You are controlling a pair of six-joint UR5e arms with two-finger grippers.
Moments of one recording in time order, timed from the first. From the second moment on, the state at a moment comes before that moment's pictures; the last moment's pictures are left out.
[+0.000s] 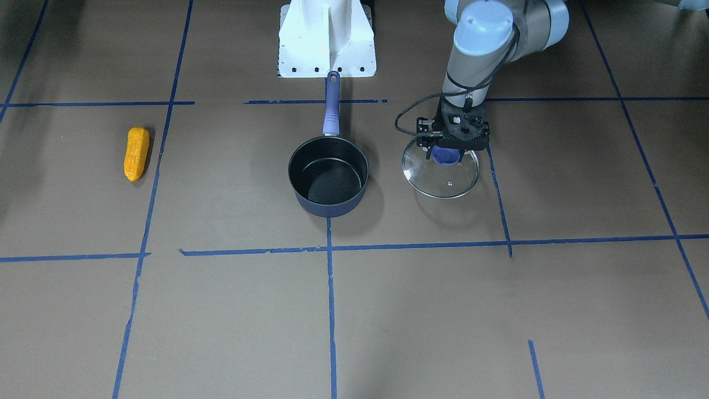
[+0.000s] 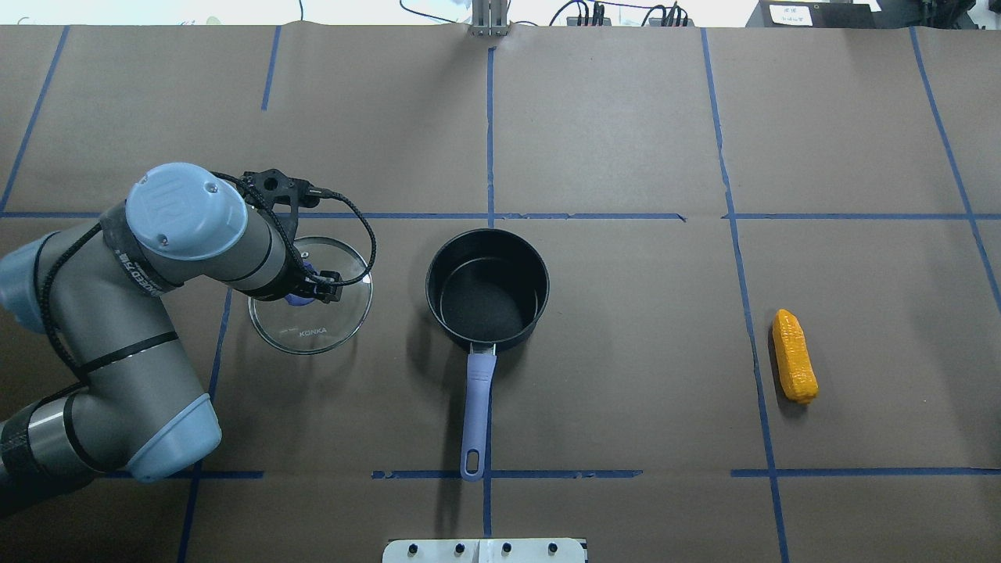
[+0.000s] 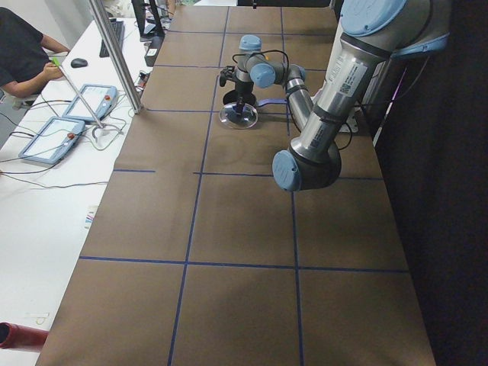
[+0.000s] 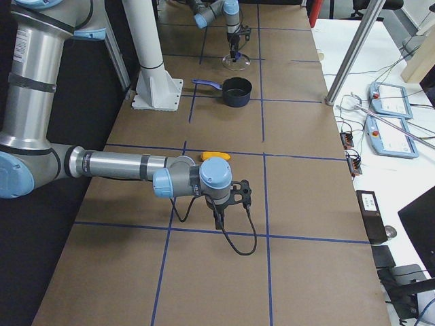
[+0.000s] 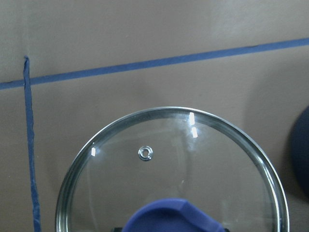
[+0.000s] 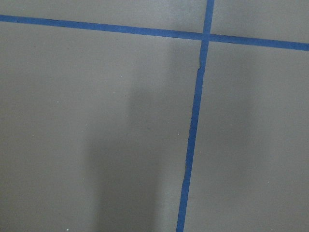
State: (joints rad) left arm -0.60 -1.96 -1.87 -1.62 -1.85 -1.00; right arm 1.50 -1.83 1.78 -1.40 2.42 0.01
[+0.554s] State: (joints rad) left arm -0.59 -1.92 -1.81 -1.68 -1.87 -0.99; right arm 1.50 -1.83 1.78 -1.40 2.46 0.01
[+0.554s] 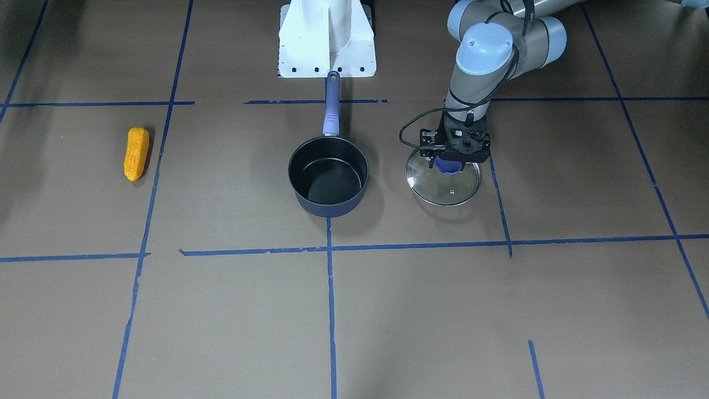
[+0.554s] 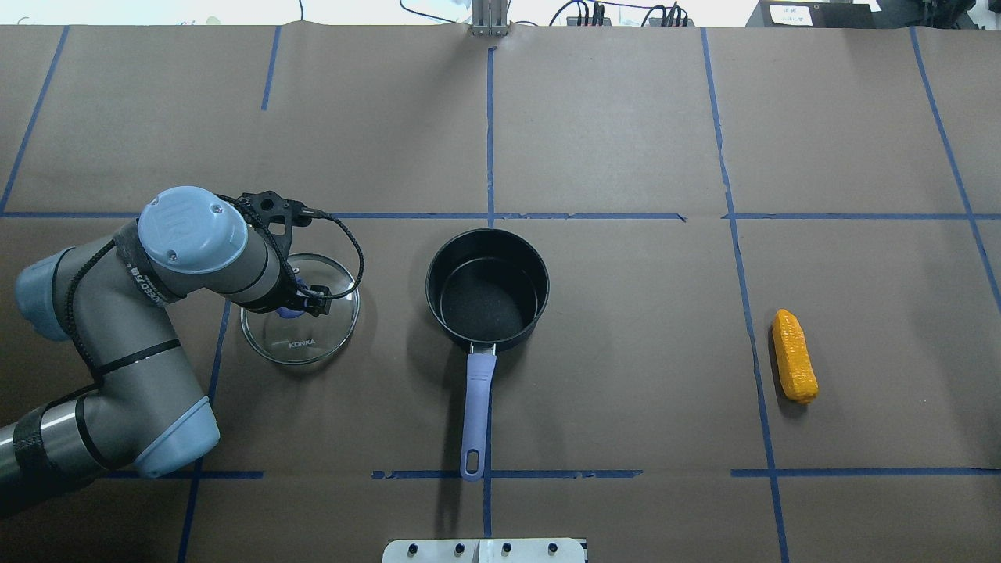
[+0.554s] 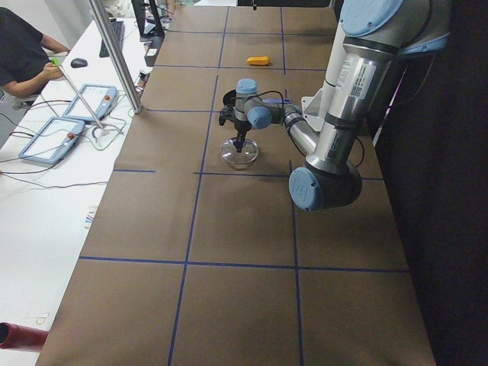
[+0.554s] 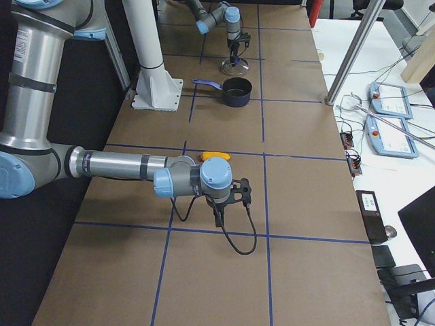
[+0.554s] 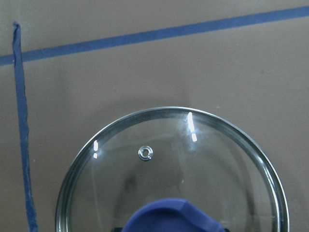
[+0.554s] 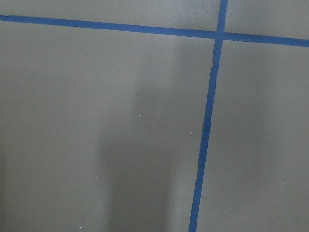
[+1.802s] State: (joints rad) left arm -0.86 -1.59 -2.08 -1.67 -1.96 -0.74; right arm 0.87 -1.78 1.84 -0.85 2.18 1.11
